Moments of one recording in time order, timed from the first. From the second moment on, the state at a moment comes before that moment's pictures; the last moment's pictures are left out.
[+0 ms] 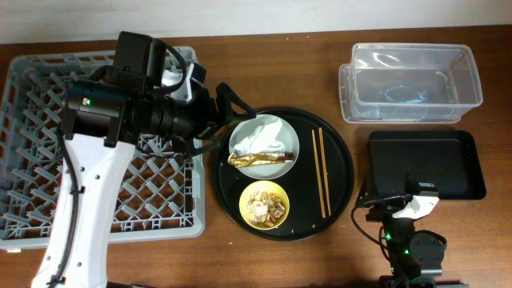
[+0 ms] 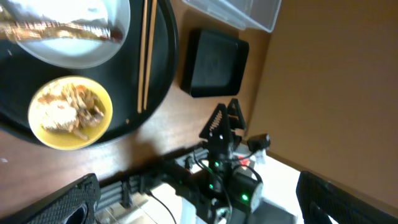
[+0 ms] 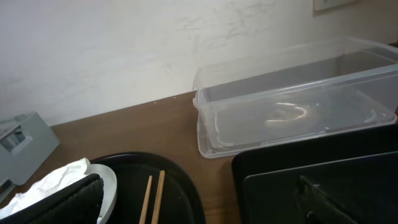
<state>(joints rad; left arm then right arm) -0.24 1.58 1.90 -1.41 0.74 -0.63 -0.04 0.01 0.01 -0.07 -0.02 0.25</state>
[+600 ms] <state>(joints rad) -0.51 1.58 1.90 -1.38 0.29 -0.53 -0.04 0.01 0.01 -0.07 -0.02 0.25</state>
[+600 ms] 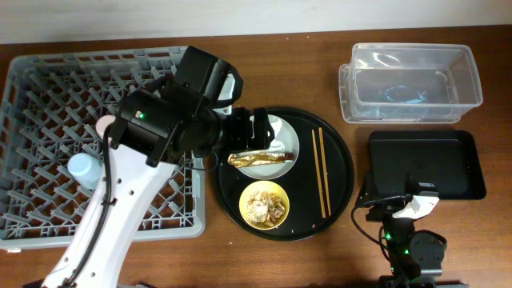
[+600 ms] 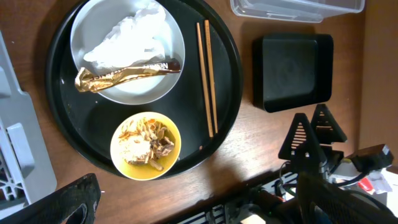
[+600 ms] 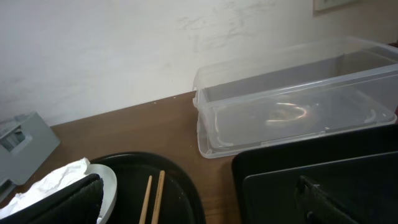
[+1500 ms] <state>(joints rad) -0.53 1.58 1.90 -1.39 0.11 -0.53 -0.04 0.01 0.01 -0.07 -0.02 0.25</state>
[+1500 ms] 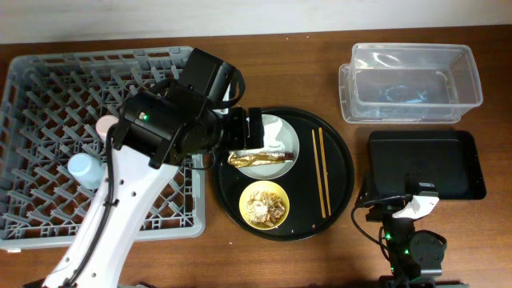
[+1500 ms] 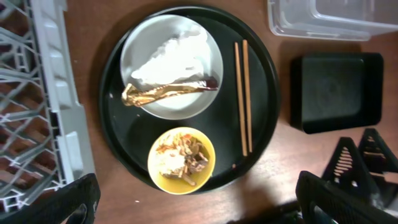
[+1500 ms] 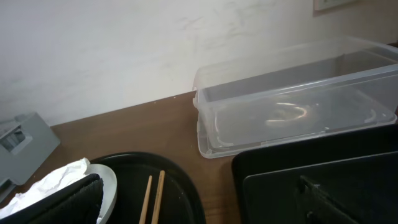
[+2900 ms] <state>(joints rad) 0.28 1.62 1.96 -1.49 -0.02 -0.44 -0.04 0.01 0.01 -0.07 -0.02 0.25</state>
